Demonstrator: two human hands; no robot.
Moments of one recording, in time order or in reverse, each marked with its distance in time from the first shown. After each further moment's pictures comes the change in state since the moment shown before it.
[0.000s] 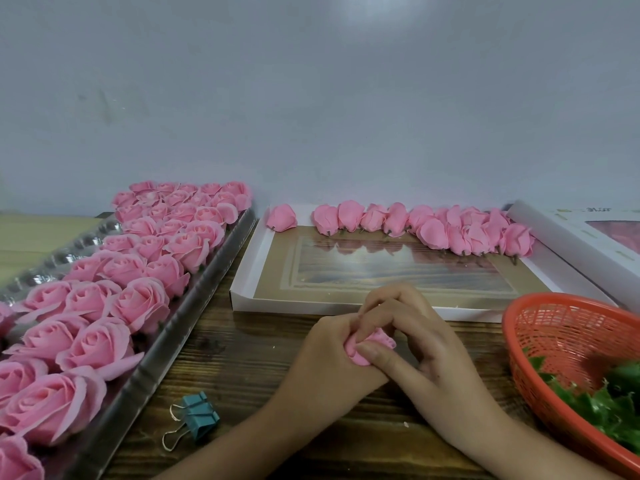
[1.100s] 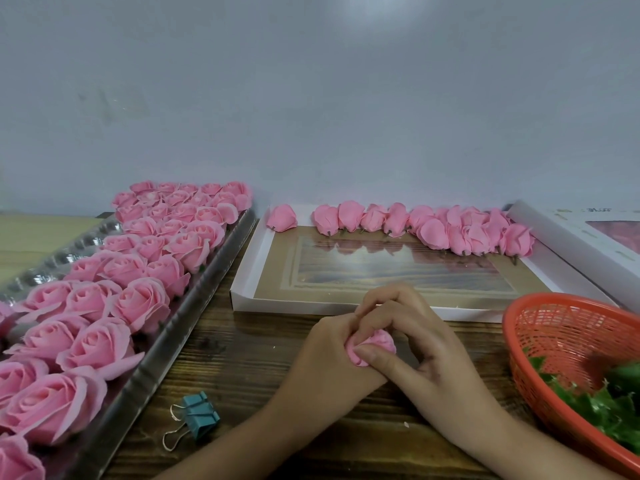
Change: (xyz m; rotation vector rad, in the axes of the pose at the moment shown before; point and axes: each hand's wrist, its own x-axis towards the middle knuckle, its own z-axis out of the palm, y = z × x) left_hand 0.002 0.000 0.000 -0.014 0.013 0.035; right_hand 0.001 0.001 -0.001 0.014 -0.017 -0.029
